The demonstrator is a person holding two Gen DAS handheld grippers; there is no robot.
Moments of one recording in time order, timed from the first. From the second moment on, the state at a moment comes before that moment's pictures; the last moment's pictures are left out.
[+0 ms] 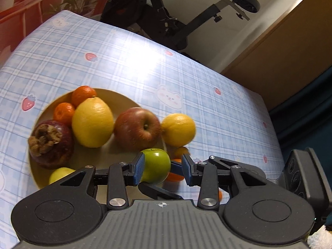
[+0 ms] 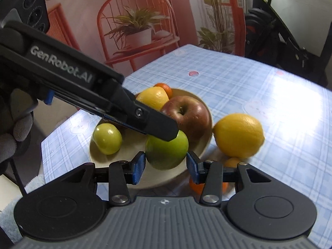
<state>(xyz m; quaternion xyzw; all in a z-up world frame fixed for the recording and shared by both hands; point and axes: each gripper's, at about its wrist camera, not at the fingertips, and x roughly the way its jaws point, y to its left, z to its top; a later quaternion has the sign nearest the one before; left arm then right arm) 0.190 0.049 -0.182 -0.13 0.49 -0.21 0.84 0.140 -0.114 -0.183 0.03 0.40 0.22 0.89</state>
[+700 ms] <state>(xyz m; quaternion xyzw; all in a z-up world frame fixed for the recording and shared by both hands) 0.202 0.083 -0.198 -0.18 0.49 -0.17 0.84 0.166 -0.085 -0.198 -0.03 0.41 0.21 0.89</state>
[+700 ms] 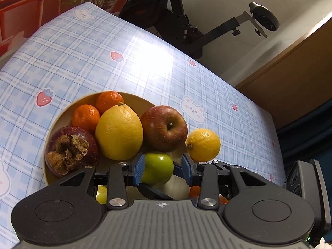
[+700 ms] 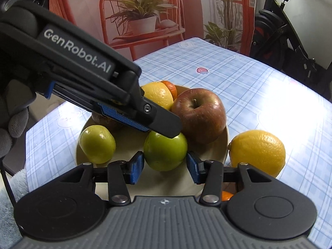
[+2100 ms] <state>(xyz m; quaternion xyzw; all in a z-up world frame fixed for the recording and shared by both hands) 0.132 0.013 -0.175 -0.03 0.42 -0.17 0.89 0.046 -0.202 -0.176 0.05 0.38 0.06 0.92</state>
